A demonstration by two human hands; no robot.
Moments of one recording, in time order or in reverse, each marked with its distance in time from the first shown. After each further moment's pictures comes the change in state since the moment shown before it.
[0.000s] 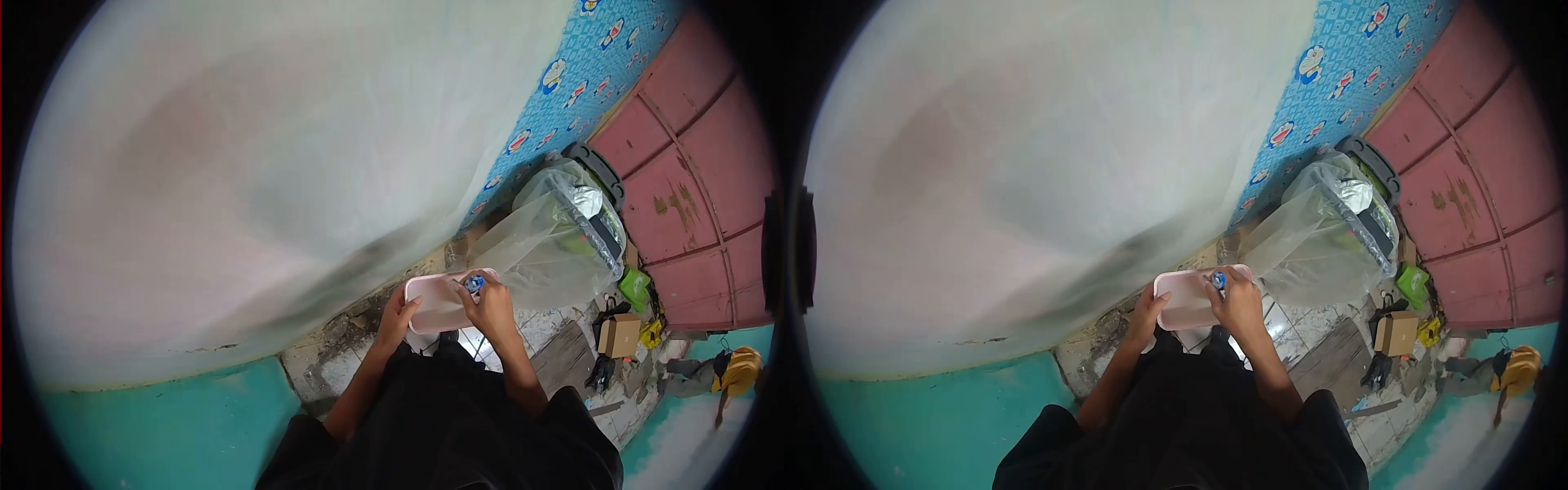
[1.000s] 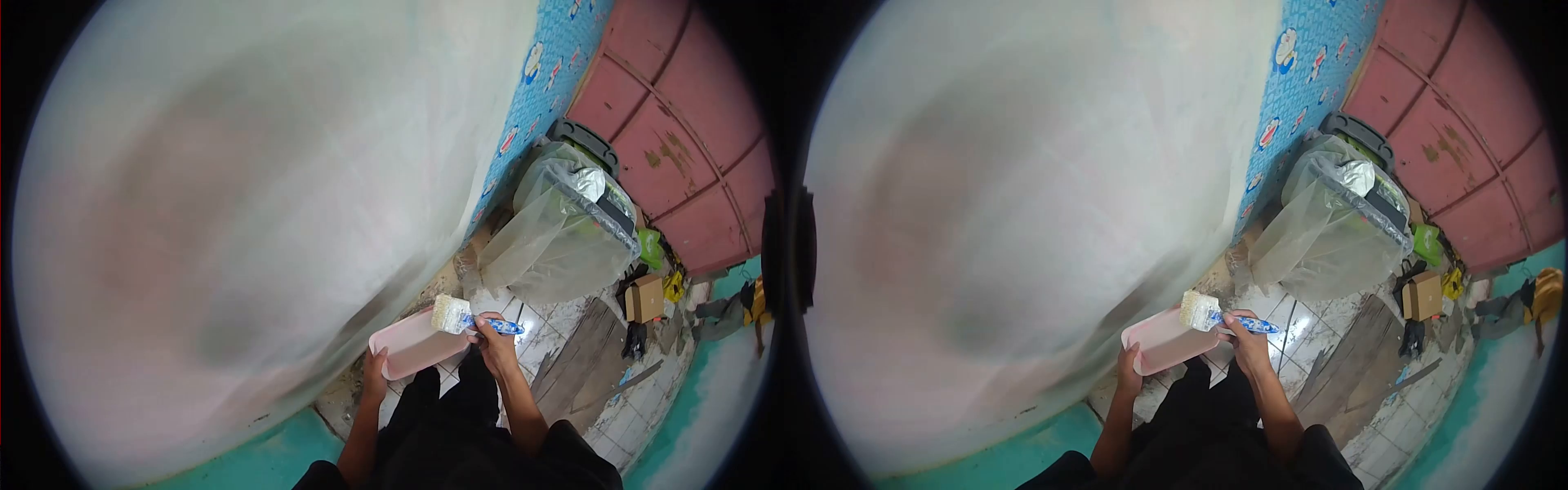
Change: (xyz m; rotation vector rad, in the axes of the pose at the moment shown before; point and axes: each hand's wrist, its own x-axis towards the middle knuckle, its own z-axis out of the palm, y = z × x) left_hand 0.011 -0.059 -0.138 -0.051 0.130 -0.064; right_hand -0.039 0.038 0.107 1.456 0.290 0.890
